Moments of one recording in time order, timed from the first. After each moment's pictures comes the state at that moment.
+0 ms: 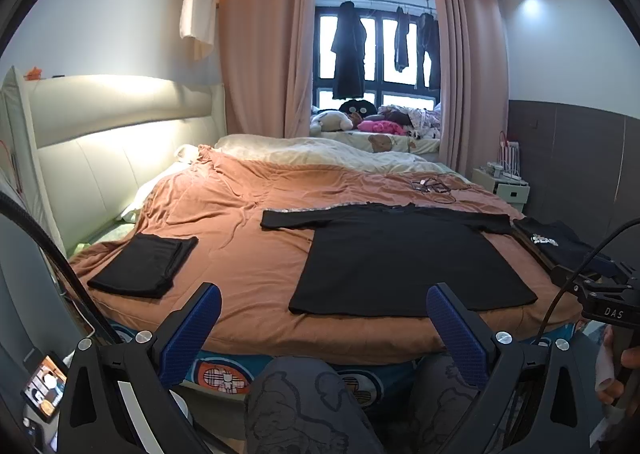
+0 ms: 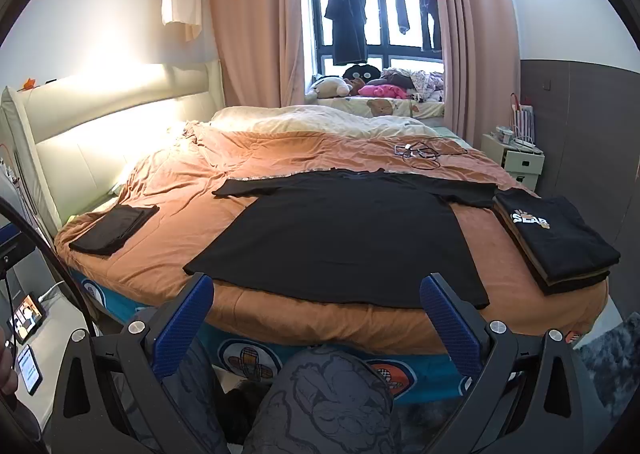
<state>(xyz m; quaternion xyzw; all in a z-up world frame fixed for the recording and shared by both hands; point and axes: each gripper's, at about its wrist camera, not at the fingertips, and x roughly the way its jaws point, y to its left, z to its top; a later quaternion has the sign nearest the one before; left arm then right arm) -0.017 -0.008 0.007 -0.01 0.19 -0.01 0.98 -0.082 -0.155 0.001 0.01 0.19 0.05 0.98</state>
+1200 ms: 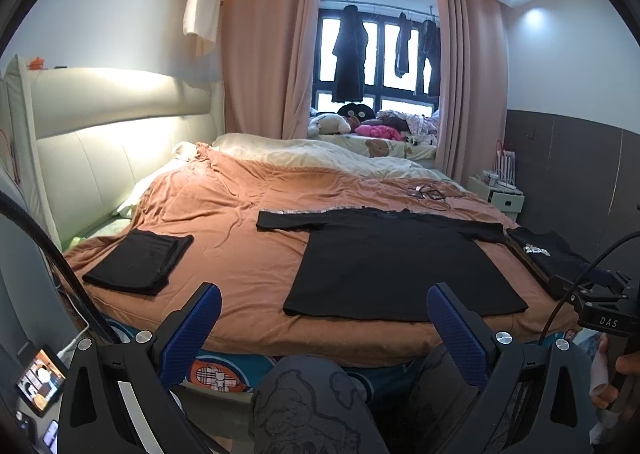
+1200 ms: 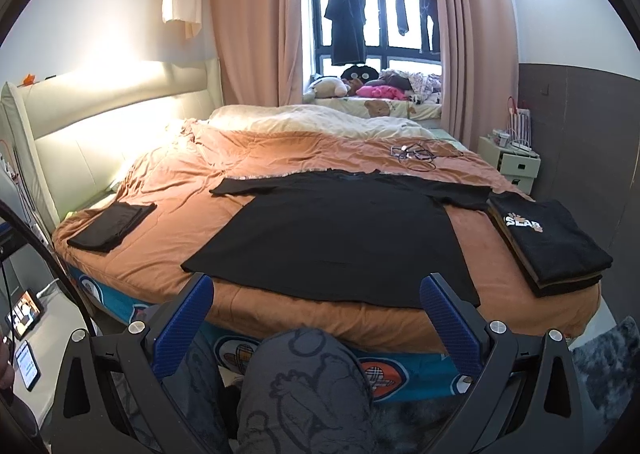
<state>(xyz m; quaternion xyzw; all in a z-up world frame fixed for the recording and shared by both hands) -0.019 -0.003 0.008 -0.03 0.19 -0.02 0.98 -0.086 -0.159 0.003 0.00 0.20 0.04 0.98</state>
